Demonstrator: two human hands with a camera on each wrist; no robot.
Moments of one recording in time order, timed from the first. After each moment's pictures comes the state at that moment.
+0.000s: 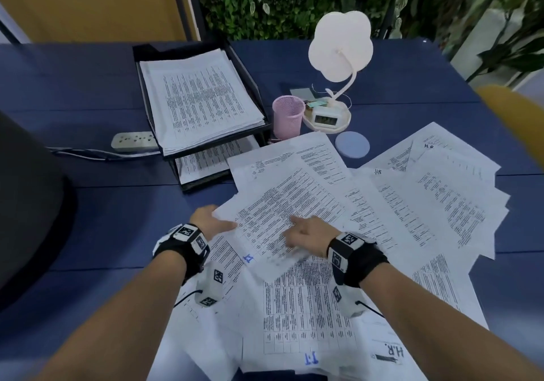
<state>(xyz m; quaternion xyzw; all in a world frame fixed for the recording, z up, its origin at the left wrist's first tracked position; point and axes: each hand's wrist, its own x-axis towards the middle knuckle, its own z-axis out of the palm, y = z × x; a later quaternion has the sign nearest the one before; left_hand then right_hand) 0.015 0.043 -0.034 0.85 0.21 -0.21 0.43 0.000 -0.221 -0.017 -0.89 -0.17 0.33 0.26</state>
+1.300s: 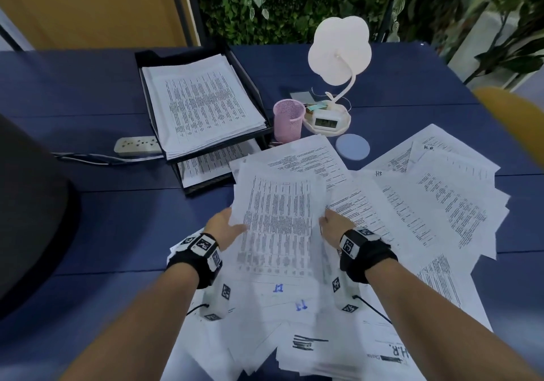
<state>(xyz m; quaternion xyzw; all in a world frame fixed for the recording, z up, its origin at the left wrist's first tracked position) 0.005 0.020 -0.034 0.89 0.11 -0.19 0.39 0.019 -0.240 -0.025 -0.90 0.17 0.26 0.30</state>
